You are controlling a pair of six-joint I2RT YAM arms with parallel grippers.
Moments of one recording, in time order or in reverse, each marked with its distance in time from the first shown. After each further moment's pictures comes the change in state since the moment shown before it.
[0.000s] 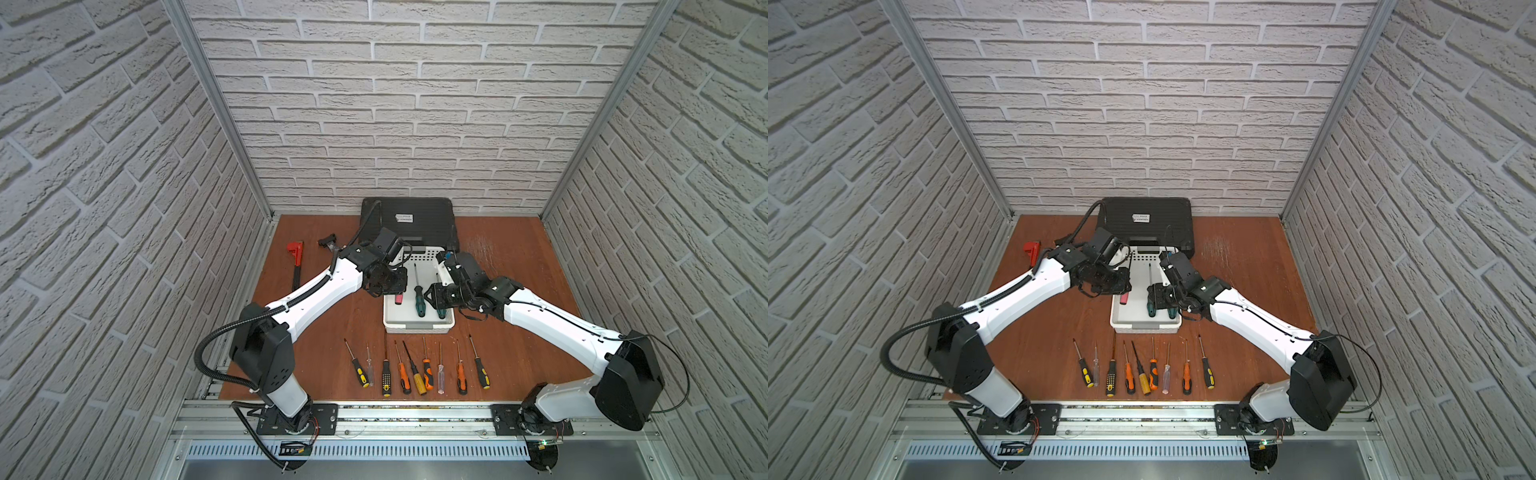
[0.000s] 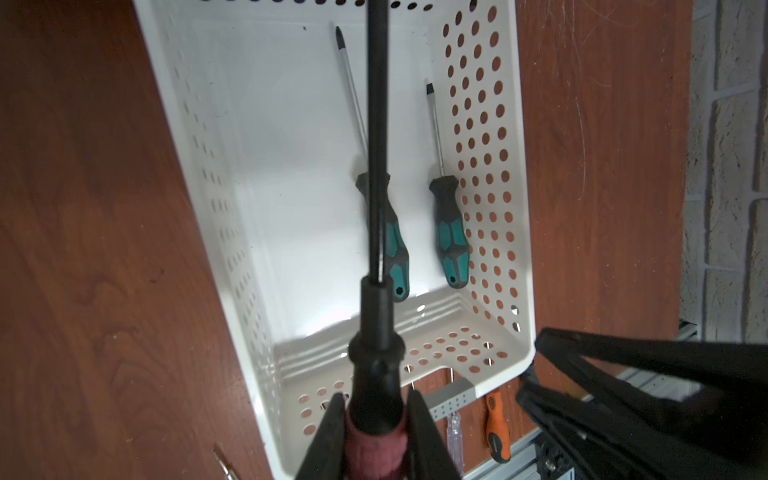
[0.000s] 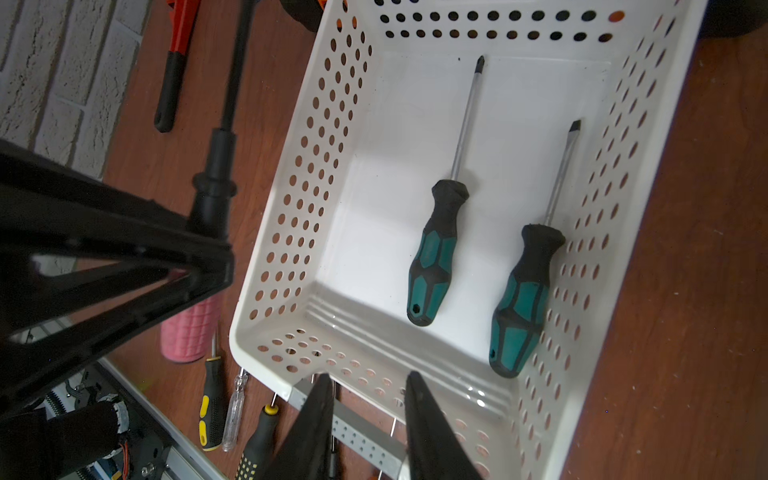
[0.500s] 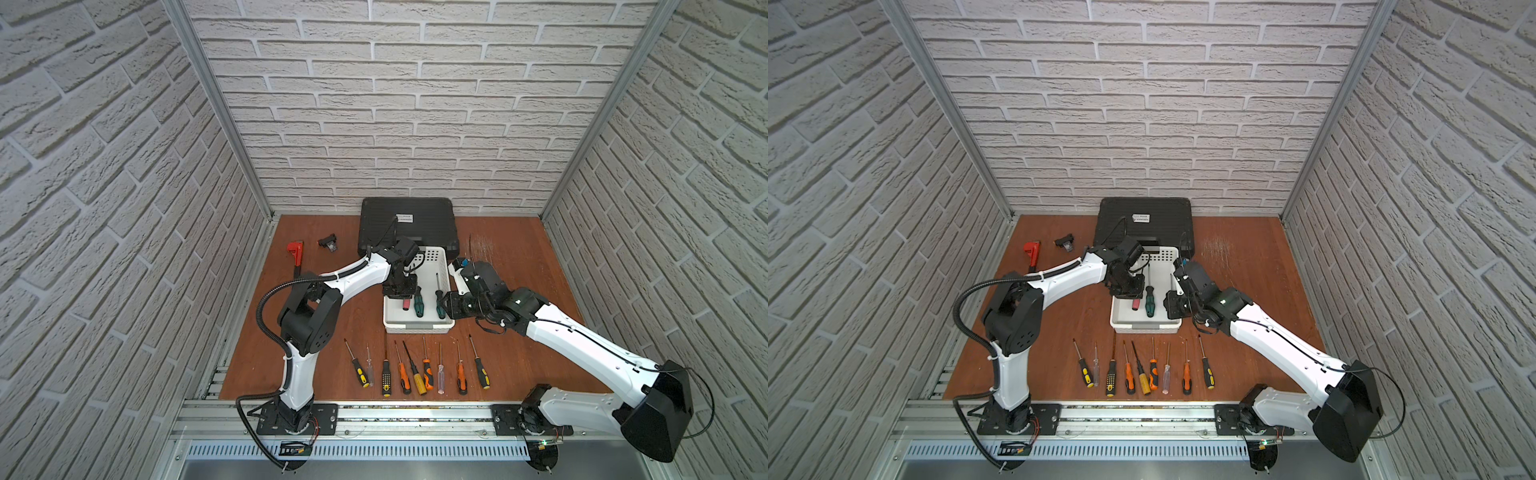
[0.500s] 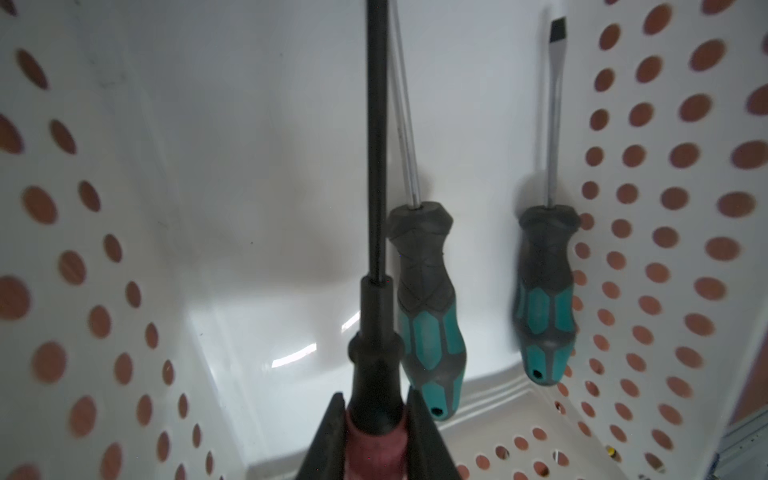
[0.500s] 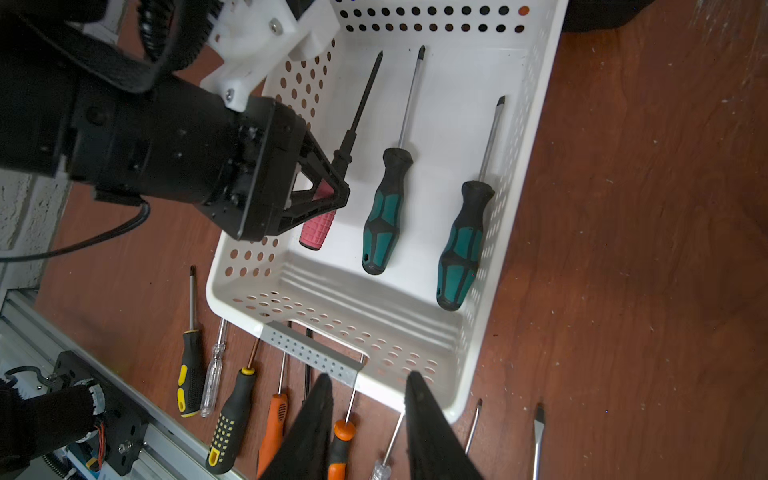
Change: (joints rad) left arm -0.004 0.332 0.091 0.056 0.000 -0.010; right arm 0.002 -0.187 -0.090 -0.111 0.072 -0.005
